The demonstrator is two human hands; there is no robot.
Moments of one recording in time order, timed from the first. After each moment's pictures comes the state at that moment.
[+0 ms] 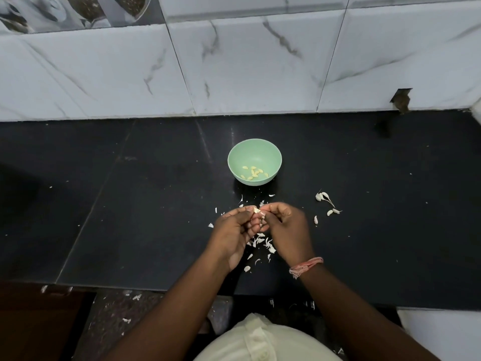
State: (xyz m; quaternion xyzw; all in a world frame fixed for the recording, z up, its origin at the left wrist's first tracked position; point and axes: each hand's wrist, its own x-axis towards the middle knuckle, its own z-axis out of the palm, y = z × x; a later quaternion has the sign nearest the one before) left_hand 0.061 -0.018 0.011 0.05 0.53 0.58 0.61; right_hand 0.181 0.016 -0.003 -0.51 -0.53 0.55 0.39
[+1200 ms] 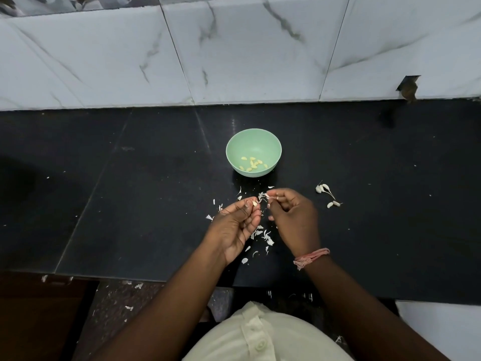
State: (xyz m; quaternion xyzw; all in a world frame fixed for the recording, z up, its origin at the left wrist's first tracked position) left_hand 0.063 -0.021 0.008 0.01 0.50 0.59 0.64; right_hand 0.193 0.025 -0.008 -0.54 -0.56 0.48 0.40
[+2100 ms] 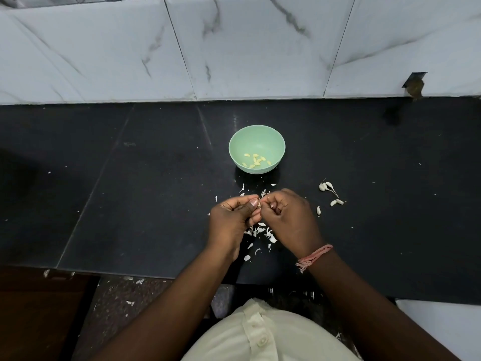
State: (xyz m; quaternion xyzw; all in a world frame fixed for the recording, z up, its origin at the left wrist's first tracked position) left_hand 0.067 -0.022 0.002 0.12 0.57 0.61 0.53; right_hand 0.192 0.026 -0.005 -0.49 -0.73 0.35 0.32
